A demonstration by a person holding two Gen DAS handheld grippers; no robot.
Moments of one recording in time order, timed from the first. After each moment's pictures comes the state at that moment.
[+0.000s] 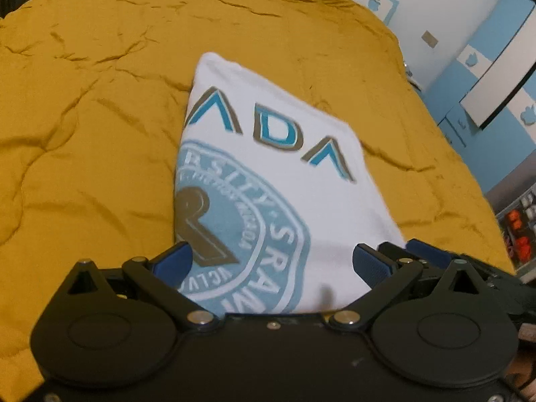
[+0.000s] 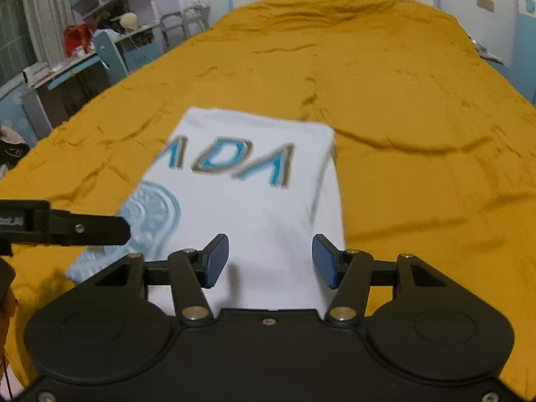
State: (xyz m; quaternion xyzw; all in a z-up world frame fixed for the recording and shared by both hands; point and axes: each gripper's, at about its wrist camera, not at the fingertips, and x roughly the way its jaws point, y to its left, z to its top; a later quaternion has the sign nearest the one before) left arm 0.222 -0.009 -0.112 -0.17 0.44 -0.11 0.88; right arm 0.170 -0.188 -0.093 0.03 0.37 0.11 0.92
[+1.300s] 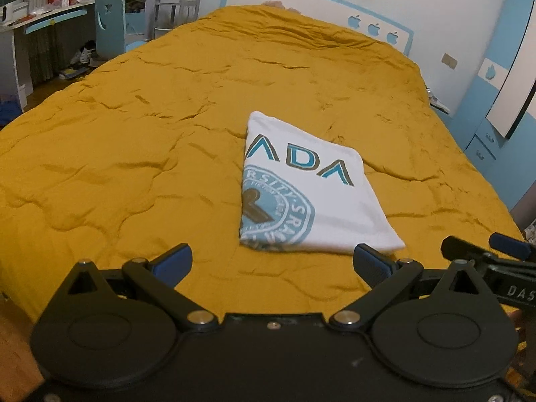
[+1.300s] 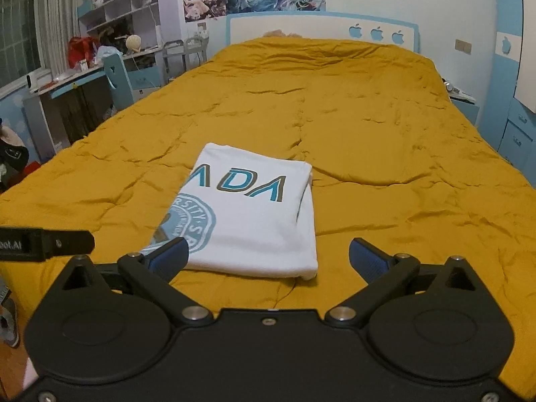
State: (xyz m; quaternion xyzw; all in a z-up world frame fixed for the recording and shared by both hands) left arm 0.061 -0.008 -0.004 -0.11 0.38 -0.02 0.92; right arm 0.036 -0.183 0.012 -0.01 0.31 0.08 0.95
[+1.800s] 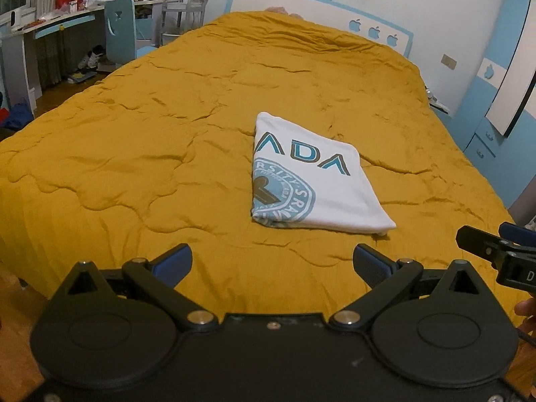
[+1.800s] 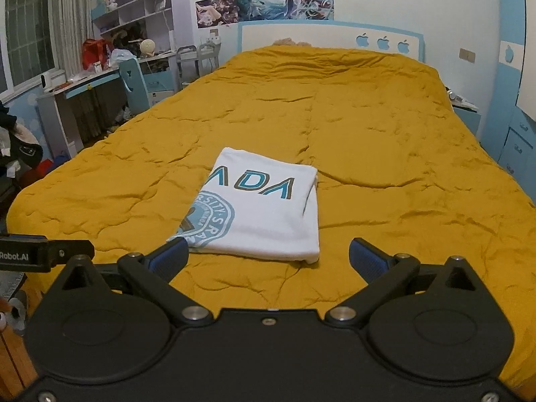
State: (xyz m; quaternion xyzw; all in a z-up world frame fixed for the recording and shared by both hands) left arm -0.005 -0.008 0.020 -0.10 0.37 0.00 0.92; right arm -0.014 -0.183 0.038 -0.01 0.31 0.09 0.95
